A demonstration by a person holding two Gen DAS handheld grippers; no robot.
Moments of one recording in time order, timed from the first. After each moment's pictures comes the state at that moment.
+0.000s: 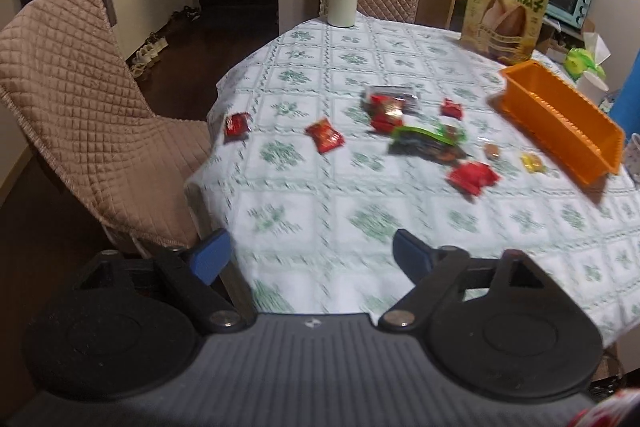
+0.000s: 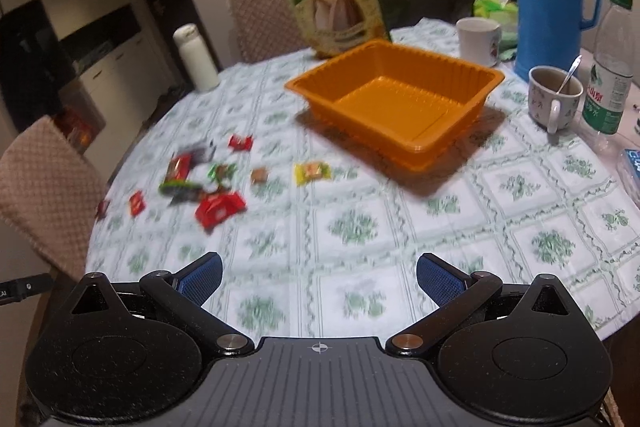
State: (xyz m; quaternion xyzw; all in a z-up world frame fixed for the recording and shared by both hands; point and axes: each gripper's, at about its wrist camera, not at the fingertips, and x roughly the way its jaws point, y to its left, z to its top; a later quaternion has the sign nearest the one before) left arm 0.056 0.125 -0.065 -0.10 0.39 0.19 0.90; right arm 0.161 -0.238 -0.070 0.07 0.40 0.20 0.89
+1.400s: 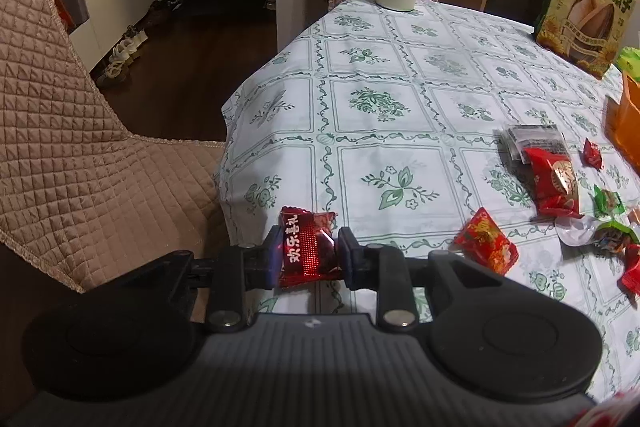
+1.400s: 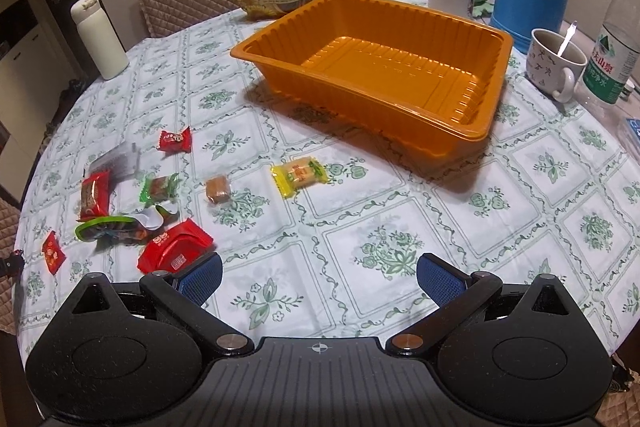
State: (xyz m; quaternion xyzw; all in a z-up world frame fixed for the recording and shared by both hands) left arm 0.208 0.298 -0.158 -0.09 0.42 0.16 0.89; right arm 0.243 -0.127 -0.111 0.06 0.47 0.07 0.88
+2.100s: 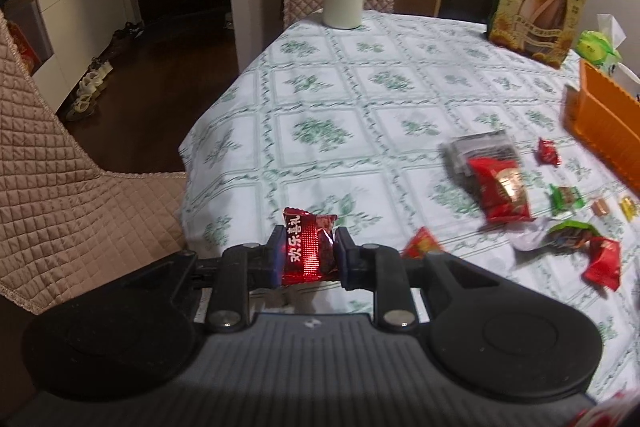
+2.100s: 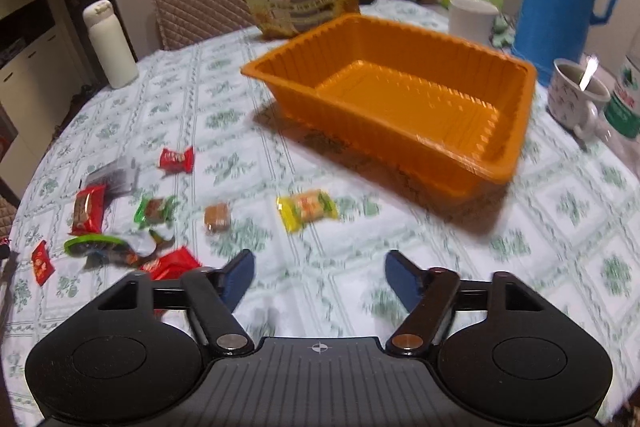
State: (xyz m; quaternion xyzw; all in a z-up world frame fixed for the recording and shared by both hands) left arm 0.220 0.273 -0.133 -0.05 0.40 0.10 0.91; right arm 0.269 -0.122 -0.128 0.03 0.42 0.09 0.90
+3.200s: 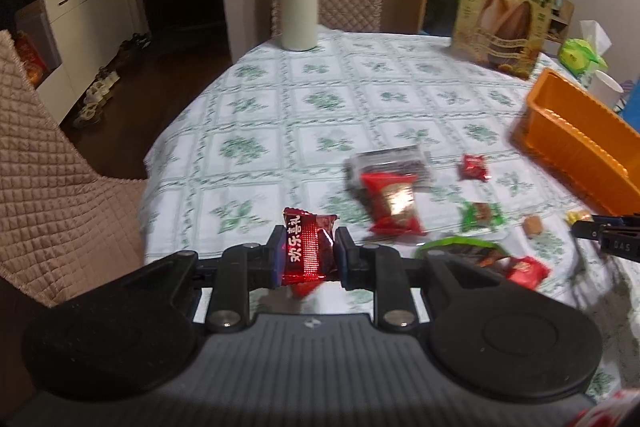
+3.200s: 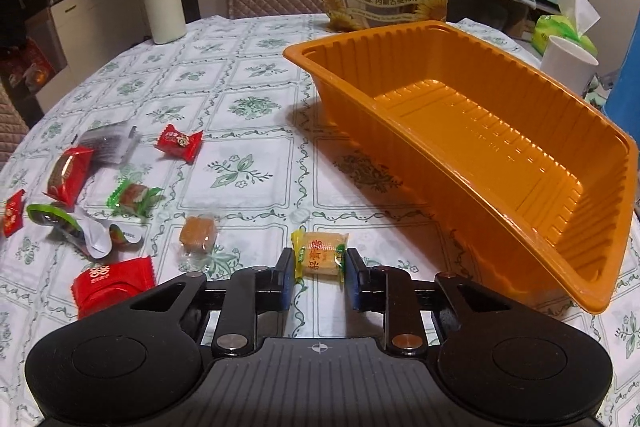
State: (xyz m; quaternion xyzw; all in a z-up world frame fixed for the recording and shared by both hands) left arm 0.219 0.172 -0.098 -0.05 0.39 0.12 0.91; right arm 0.328 -0.120 -0.165 -0.05 0.40 0.21 0.89
